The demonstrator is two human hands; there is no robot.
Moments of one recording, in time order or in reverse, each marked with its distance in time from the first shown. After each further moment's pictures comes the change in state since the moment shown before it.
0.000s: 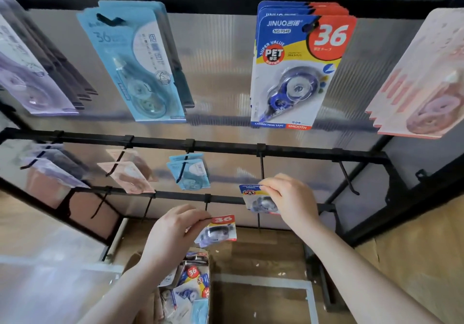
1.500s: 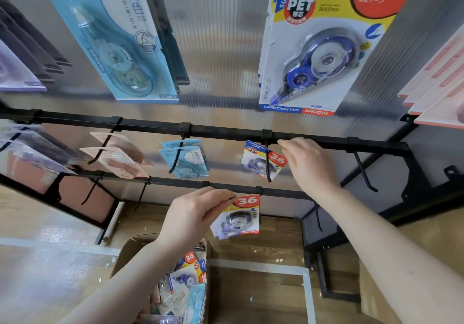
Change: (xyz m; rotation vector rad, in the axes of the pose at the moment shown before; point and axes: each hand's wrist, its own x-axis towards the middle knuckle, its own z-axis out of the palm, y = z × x) left_hand 0.032 -0.005 0.035 -0.139 0.023 0.163; right_hand 0.045 0.038 0.003 -0.219 -0.098 -0.041
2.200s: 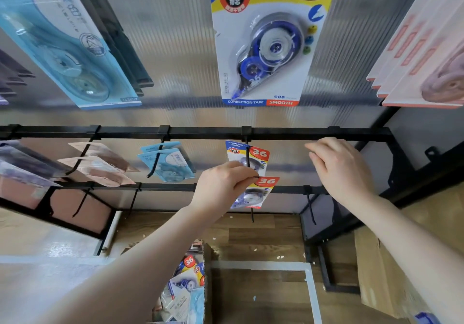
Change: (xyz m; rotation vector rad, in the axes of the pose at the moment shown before) left_hand 0.070 0.022 0.059 0.118 -0.031 0.139; right_hand -0.049 0.067 -0.023 -0.077 0.165 0.039
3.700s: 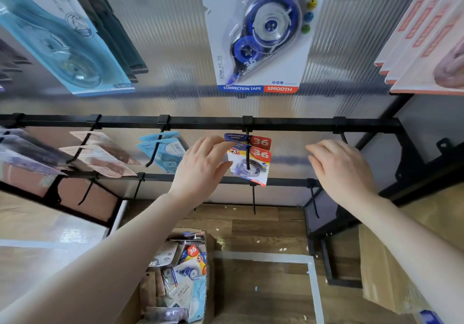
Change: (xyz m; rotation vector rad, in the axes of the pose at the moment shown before) left_hand -0.006 -0.032 -0.006 0.327 -0.059 -0.059; right_hand -0.016 0.008 0.013 -0.065 -0.072 -0.066
